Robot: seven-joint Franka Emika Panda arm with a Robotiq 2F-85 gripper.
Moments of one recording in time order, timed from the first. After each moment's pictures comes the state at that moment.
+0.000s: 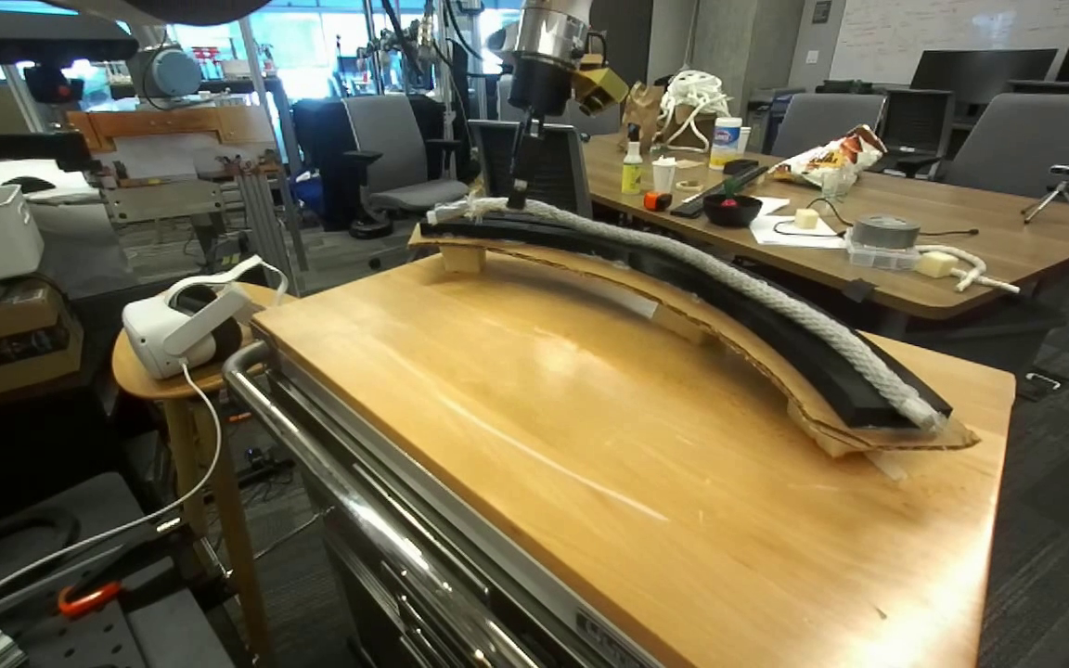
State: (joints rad) arm 0.10 0.90 0.12 -0.78 -0.02 1.38 -2.21
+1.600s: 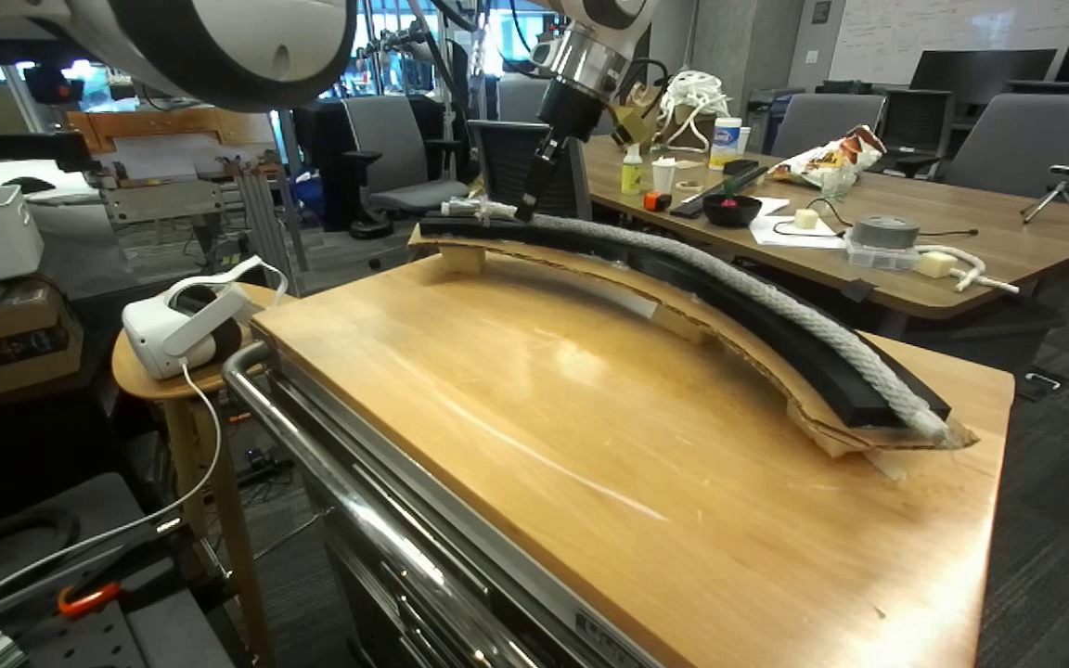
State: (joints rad) arm 0.00 1.02 0.14 -0.63 0.18 1.35 -2.05
